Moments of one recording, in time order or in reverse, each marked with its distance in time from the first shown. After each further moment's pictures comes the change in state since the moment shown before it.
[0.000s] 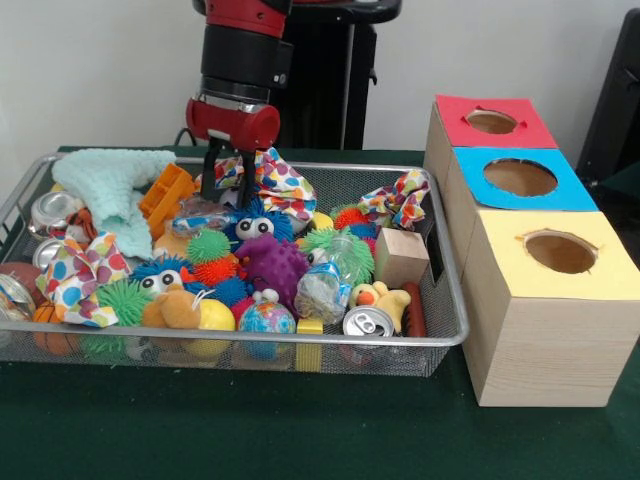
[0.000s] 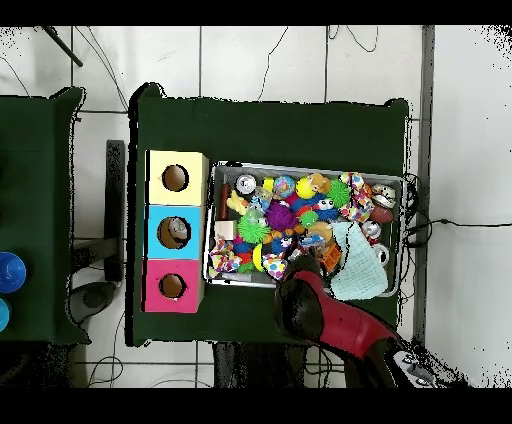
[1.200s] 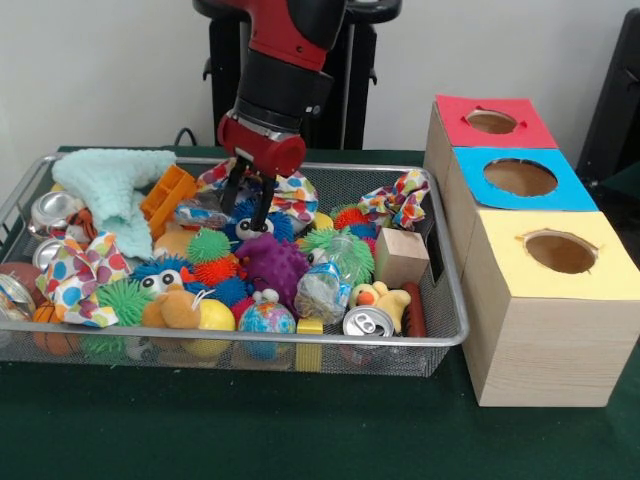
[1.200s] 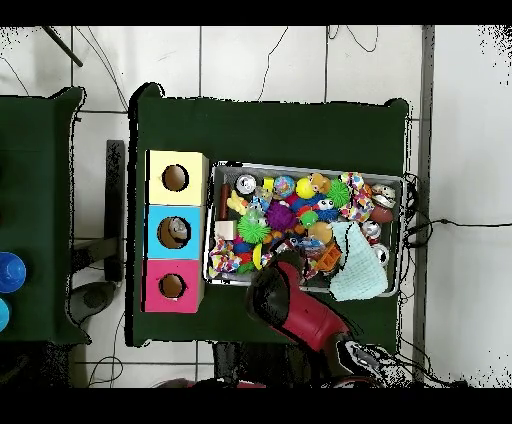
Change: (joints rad) arm 0.254 0.100 -0.139 0.000 0.392 -0.056 0.003
